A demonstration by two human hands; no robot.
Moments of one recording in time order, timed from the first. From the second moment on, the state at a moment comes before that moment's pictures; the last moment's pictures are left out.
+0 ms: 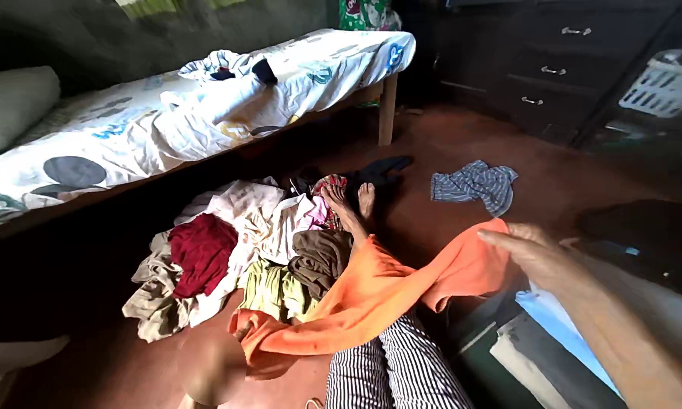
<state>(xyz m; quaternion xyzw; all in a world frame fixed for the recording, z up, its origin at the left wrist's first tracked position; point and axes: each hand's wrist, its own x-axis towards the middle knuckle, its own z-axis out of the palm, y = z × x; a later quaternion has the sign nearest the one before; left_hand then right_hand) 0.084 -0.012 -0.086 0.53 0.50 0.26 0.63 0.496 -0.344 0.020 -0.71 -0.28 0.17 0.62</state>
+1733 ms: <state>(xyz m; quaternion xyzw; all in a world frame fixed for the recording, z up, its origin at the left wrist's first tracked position) 0.022 0.088 0.018 0.79 0.44 0.26 0.34 0.427 -0.397 0.045 -0.77 -0.37 0.17 0.48</state>
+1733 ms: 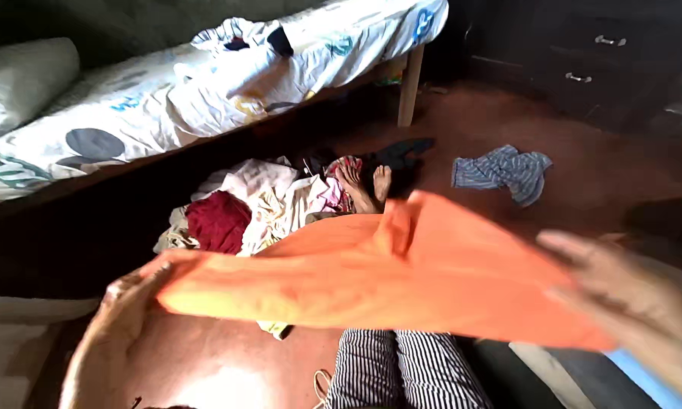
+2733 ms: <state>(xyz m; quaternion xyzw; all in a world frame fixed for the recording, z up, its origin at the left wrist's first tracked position) 0.169 -0.024 -0.158 0.77 0.38 0.13 0.49 0.388 -0.393 -0.088 -0.83 -0.35 0.31 0.30</state>
